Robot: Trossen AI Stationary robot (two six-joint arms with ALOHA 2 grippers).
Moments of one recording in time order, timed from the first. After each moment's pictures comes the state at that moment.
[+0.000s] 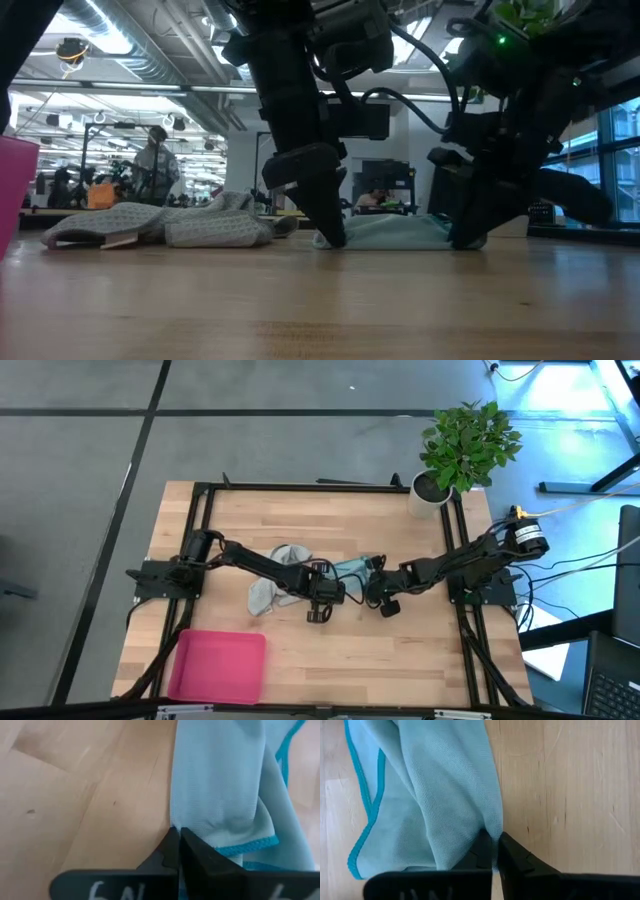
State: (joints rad) left arm -0.14 2.12 1.41 -0.55 -0.21 -0.05; right arm 0.15 1.56 0.59 -0.08 0.19 -0.32
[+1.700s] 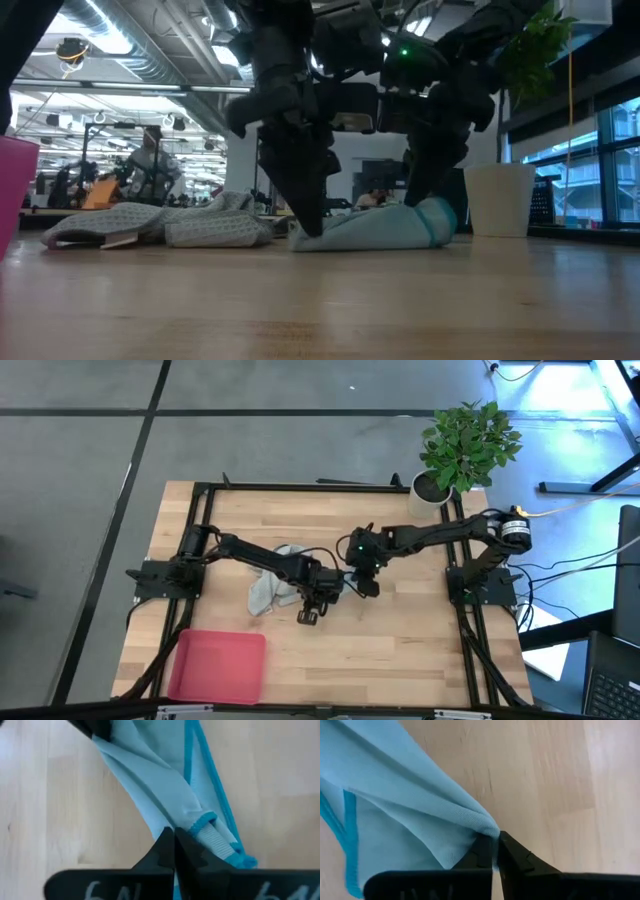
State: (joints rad) left arm -0.10 2.05 1.44 -0.67 0.16 0.06; right arm -0.17 1.65 0.92 -0.38 -0.29 0.02
